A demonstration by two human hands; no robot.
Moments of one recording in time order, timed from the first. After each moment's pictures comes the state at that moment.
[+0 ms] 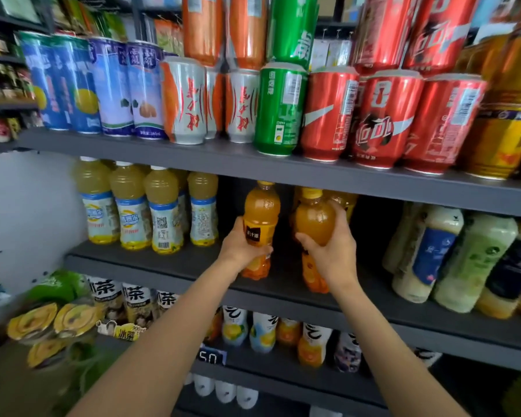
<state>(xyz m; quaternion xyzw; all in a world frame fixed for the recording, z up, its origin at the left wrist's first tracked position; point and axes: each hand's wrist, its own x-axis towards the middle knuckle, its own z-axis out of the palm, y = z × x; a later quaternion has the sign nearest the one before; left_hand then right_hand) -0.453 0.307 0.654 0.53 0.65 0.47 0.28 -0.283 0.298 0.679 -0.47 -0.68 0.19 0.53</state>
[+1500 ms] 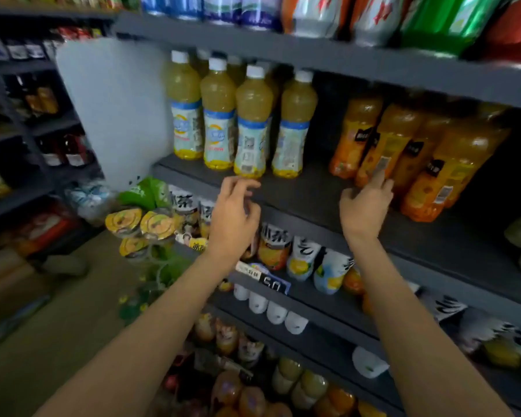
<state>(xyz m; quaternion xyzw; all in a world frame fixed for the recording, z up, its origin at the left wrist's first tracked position) -0.553 0.200 0.590 0.53 0.68 0.51 -0.02 -0.393 0.314 0.612 -0.57 -0.67 0.09 0.48</state>
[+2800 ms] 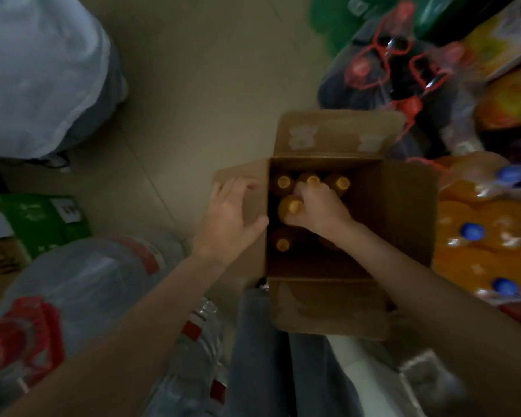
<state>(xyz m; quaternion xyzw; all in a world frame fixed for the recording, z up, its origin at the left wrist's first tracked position) -0.668 -0.254 -0.046 0.20 0.90 0.28 0.28 -0.621 -0.088 -0.094 -0.18 -0.89 0.29 -0.30</state>
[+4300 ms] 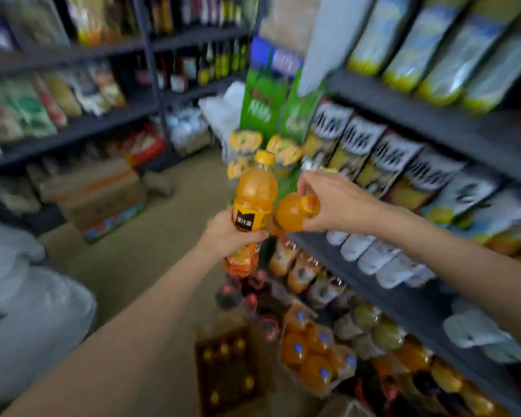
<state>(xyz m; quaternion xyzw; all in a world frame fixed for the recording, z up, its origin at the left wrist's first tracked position) -0.708 -0.076 0.458 0.30 0.79 0.43 0.31 -0.582 0.060 0.558 -0.17 -0.98 0.11 -0.04</state>
